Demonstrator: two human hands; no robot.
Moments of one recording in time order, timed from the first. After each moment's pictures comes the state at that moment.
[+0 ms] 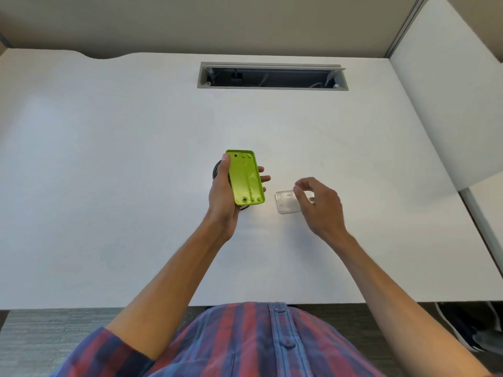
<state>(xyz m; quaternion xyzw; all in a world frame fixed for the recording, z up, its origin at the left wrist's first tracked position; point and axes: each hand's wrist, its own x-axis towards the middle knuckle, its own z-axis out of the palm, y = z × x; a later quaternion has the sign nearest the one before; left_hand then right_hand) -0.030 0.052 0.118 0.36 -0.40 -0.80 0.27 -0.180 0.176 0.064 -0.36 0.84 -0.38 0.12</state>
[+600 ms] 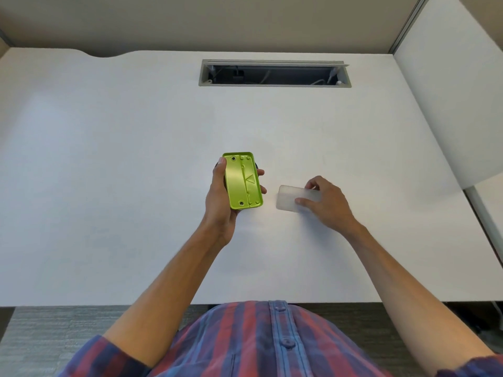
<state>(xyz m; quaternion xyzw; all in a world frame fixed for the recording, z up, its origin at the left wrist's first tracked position) -0.020 0.052 0.109 0.36 -0.41 -0.80 0.26 -0.223 0.180 0.036 -0.37 0.85 -0.30 0.22</state>
